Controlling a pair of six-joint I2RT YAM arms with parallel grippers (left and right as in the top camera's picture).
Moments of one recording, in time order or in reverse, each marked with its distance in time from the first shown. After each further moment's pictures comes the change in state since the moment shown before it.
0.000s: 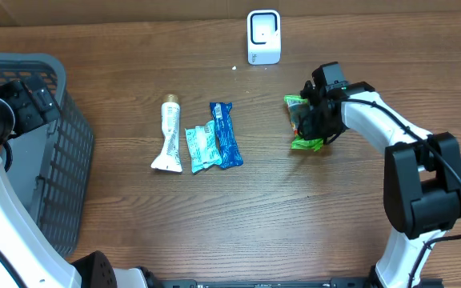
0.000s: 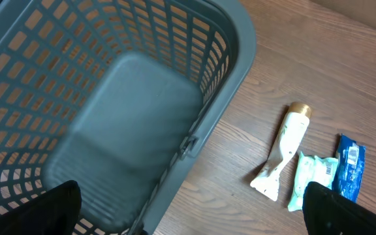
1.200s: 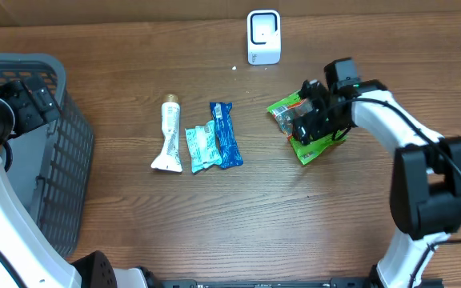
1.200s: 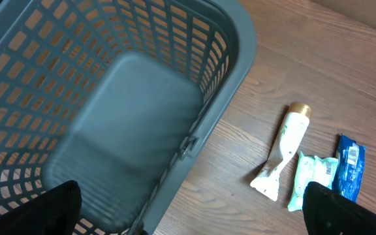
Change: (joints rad) left arm 0.000 0.000 0.000 0.000 0.000 0.000; right arm -0.046 -0.005 -0.008 0.004 -0.105 -0.309
